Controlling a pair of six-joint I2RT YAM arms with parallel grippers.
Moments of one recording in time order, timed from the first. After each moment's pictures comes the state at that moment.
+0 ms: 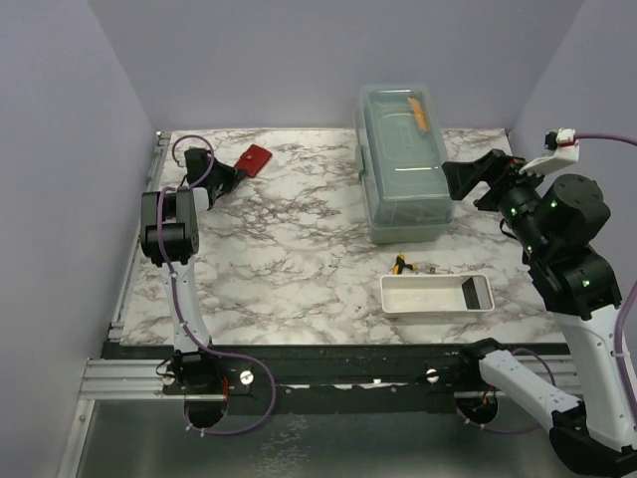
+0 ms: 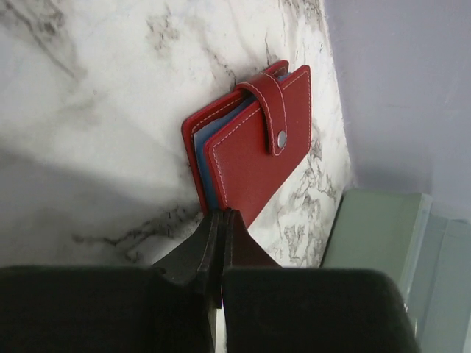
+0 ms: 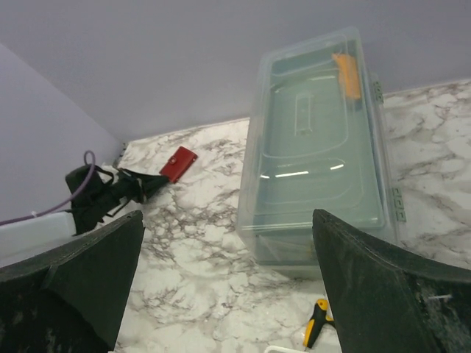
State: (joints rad) left arm 0.11 2.32 1.46 0.38 0.38 -1.12; right arm 0.31 0.86 1.37 -0.53 0.07 0.41
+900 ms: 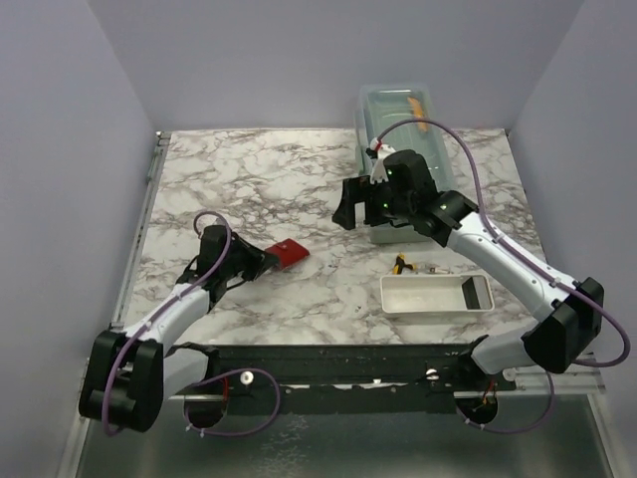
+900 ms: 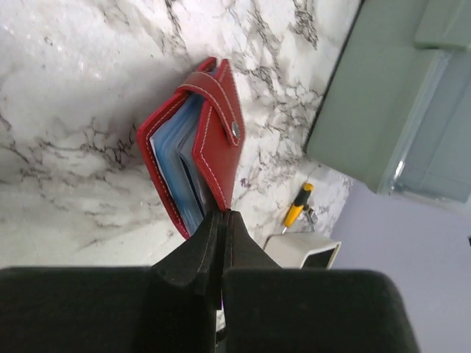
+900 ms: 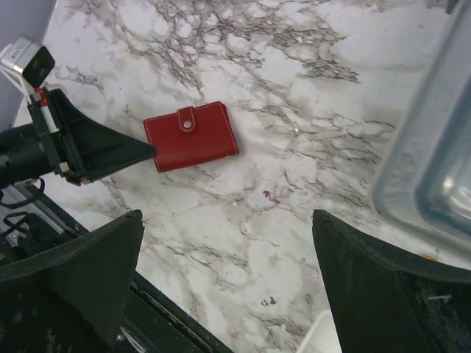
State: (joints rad) left arm -0.23 1.17 0.44 0.07 0.29 -1.17; right arm 0.64 1.40 1.32 -0.53 -0.11 0.35
